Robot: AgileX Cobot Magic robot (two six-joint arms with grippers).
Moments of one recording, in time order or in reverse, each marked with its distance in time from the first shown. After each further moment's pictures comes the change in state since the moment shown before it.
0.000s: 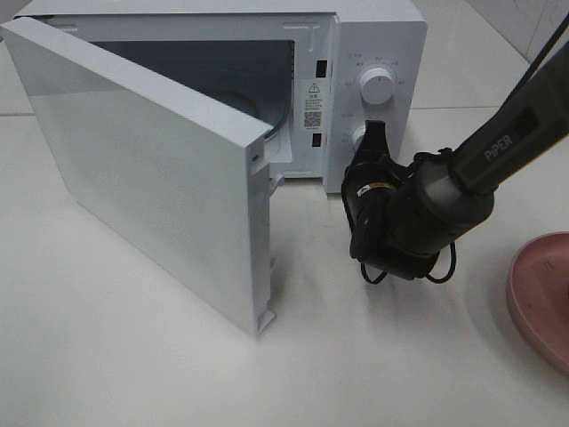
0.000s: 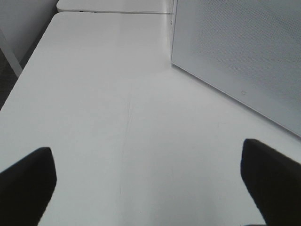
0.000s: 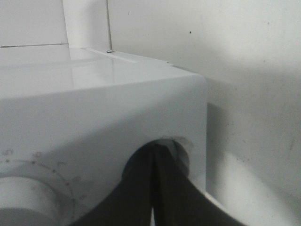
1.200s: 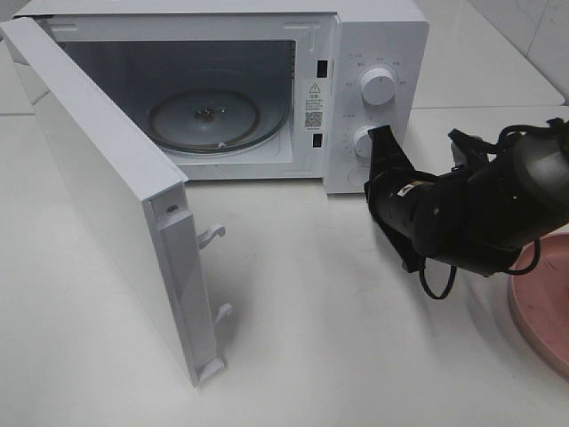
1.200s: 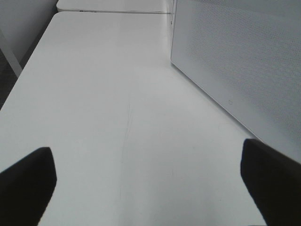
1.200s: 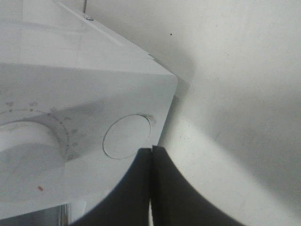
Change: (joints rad) left arm 0.000 0.000 0.000 0.000 0.000 0.000; right arm -0.036 -0.252 0.230 -0.112 0.242 -0.282
